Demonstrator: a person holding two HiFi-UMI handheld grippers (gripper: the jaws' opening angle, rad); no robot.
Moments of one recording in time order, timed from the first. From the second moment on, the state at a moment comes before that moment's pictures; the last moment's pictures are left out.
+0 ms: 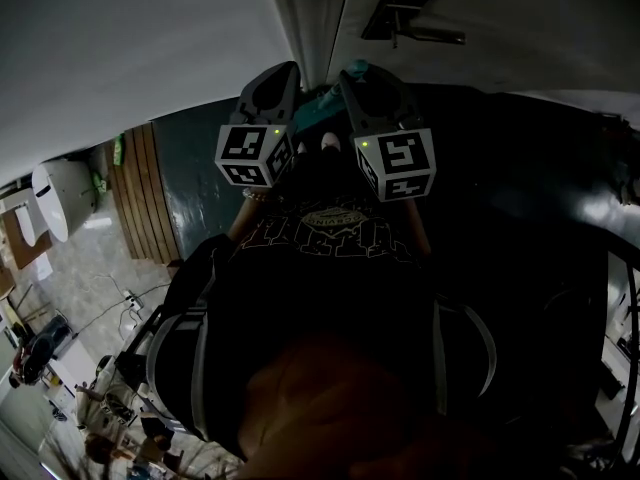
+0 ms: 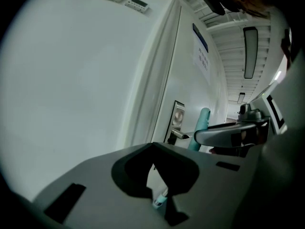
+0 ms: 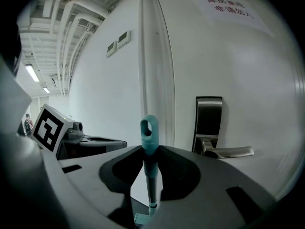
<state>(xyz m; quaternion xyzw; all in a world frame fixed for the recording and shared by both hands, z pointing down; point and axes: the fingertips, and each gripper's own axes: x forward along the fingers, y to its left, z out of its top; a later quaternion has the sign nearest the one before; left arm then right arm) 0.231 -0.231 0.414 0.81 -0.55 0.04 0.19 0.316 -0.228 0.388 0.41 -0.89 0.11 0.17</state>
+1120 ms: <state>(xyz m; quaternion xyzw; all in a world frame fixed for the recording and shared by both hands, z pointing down) 0.219 -0.208 0.406 0.80 -0.58 0.02 0.16 0.292 -0.221 0.391 0.32 -0.93 0.10 0.16</state>
